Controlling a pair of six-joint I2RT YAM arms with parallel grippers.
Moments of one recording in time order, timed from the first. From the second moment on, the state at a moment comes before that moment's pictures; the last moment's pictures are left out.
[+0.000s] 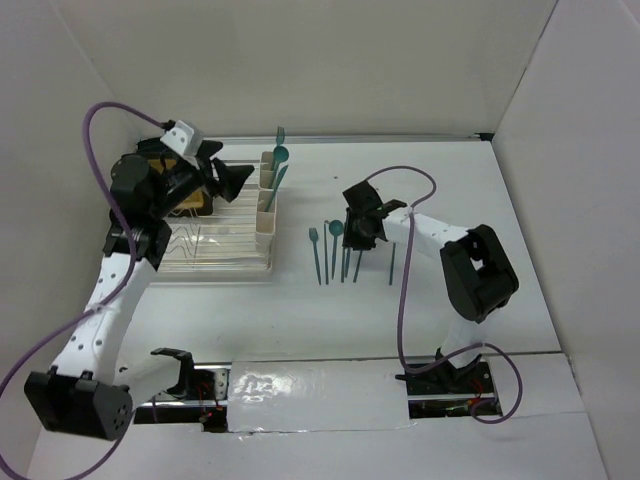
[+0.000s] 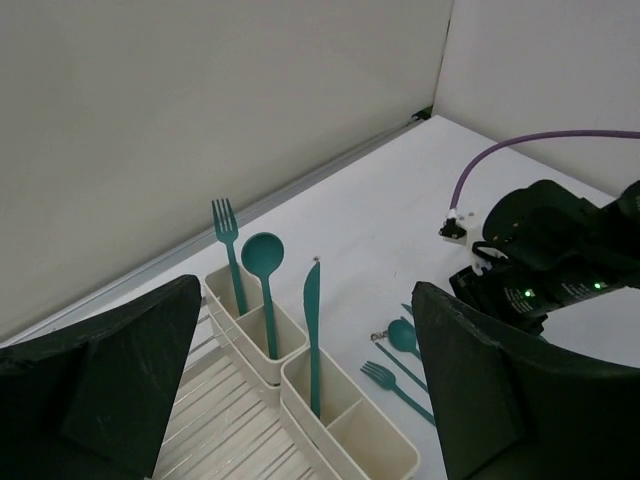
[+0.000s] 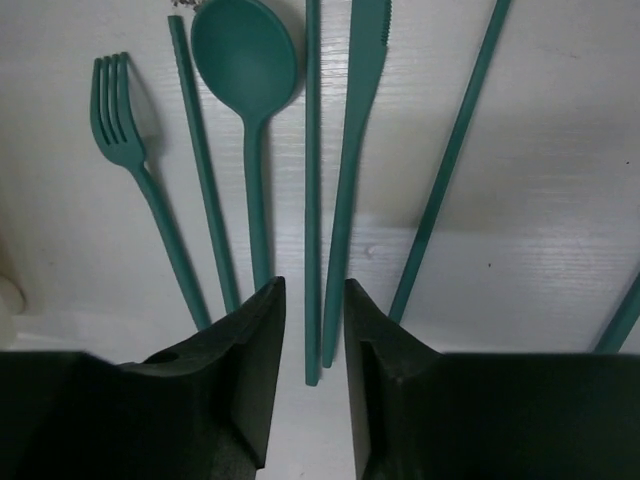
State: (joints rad) left arm -0.11 1.14 1.13 0.08 0.57 -0.03; right arm 0.53 1.76 1.17 -0.45 0.08 0.65
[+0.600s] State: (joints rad) left arm -0.08 0.95 1.01 -0.07 0.49 0.02; right arm 0.59 1.89 1.22 -0.46 0.22 0.69
